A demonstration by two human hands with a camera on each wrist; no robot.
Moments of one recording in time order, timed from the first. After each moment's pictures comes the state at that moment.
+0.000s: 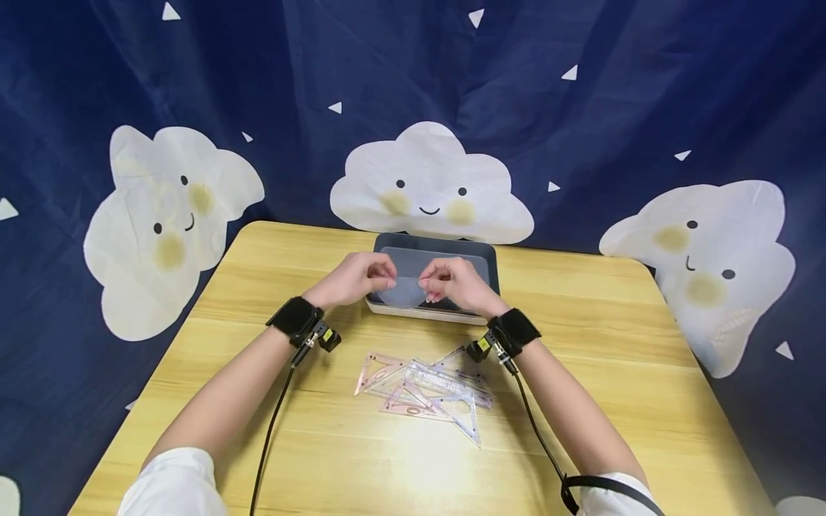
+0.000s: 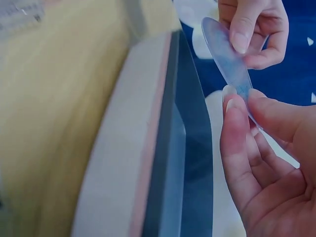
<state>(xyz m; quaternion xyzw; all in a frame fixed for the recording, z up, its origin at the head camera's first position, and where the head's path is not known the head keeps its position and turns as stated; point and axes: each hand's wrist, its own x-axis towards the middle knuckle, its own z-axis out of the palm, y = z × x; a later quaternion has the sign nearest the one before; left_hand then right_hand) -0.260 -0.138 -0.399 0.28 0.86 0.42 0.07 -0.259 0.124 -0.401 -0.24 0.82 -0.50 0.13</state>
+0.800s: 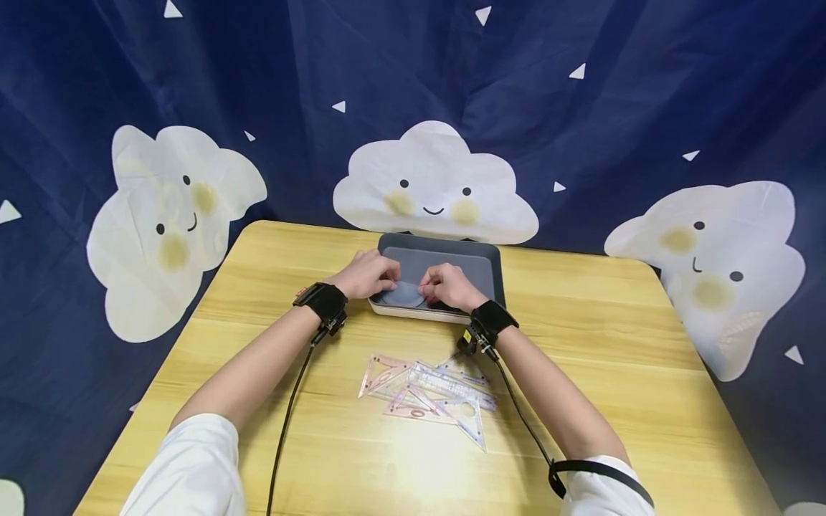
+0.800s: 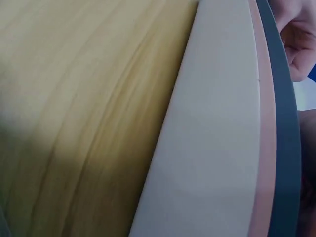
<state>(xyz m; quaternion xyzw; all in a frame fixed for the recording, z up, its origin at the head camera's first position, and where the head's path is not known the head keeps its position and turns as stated) -0.306 -0.132 -0.438 0.32 0.93 0.19 0.05 -0.293 0.108 -0.448 -0.21 0.87 -0.42 0.14</state>
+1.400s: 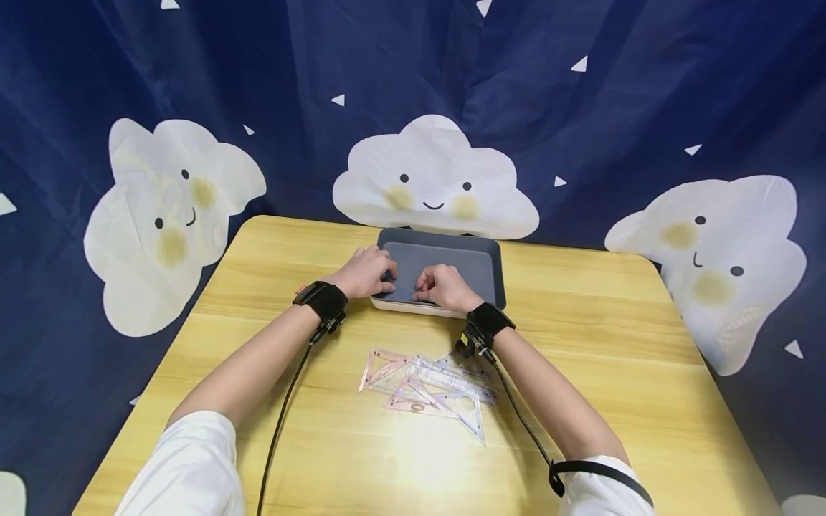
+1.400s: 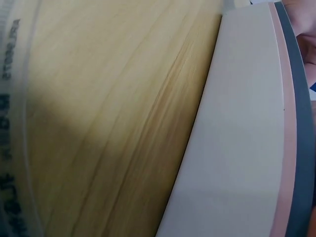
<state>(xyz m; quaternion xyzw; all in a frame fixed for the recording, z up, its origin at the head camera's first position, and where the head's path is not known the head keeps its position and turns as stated) -0.297 -0.132 -0.436 0.31 0.94 0.13 0.04 -0.283 0.101 -0.452 -0.25 0.91 -0.34 0.08</state>
